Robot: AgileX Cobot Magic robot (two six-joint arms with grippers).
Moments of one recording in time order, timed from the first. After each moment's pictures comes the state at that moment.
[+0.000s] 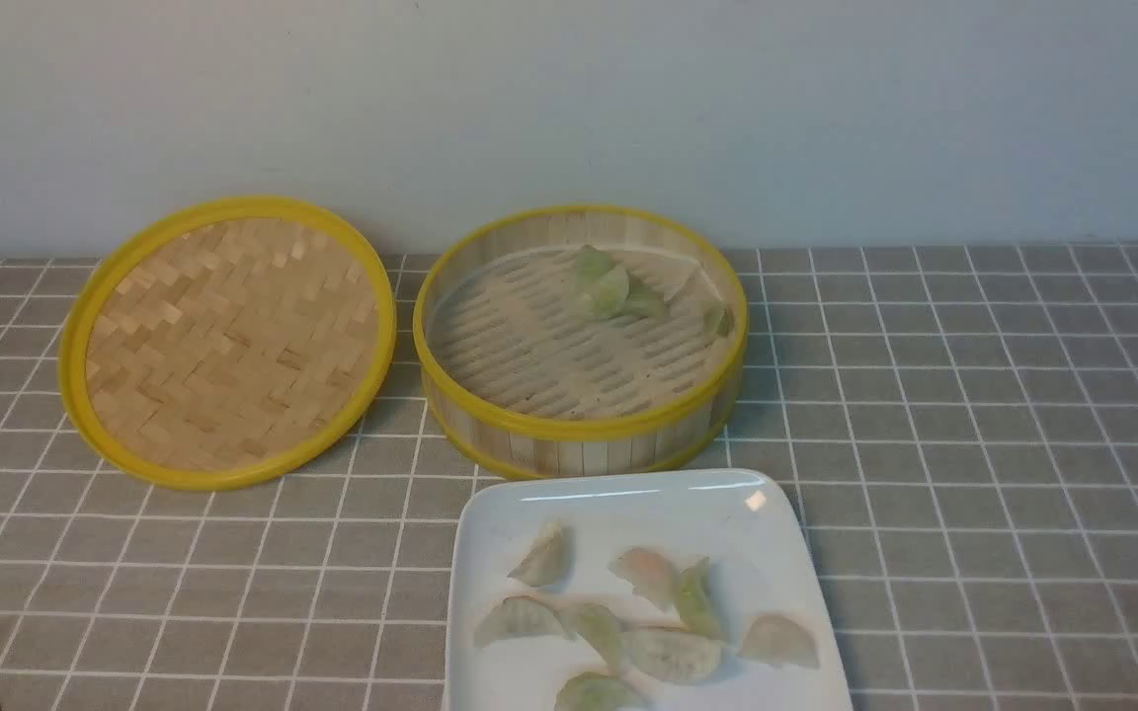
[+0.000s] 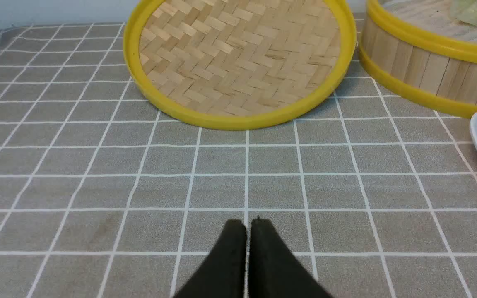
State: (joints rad) right arm -0.12 -0.02 0.02 0.01 0.39 0.00; left arm -0.04 -0.01 0.02 0.05 0.39 -0.09
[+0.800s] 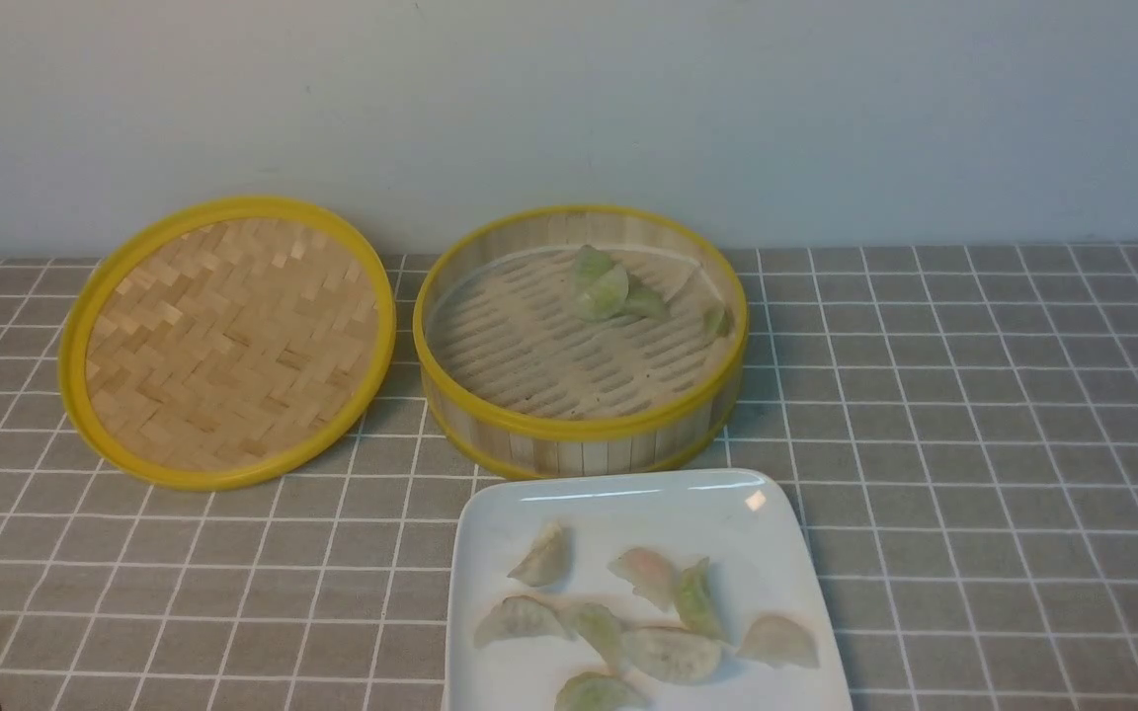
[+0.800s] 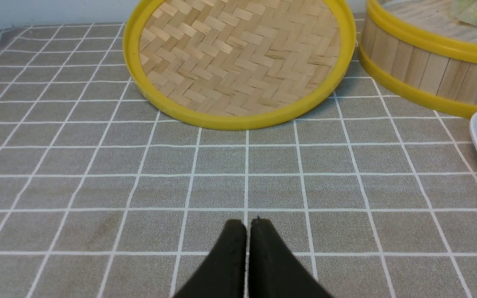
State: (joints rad) right arm -0.12 -0.02 0.02 0.01 0.39 0.01; left arm -0.04 -0.01 0.02 0.05 0.39 -0.09
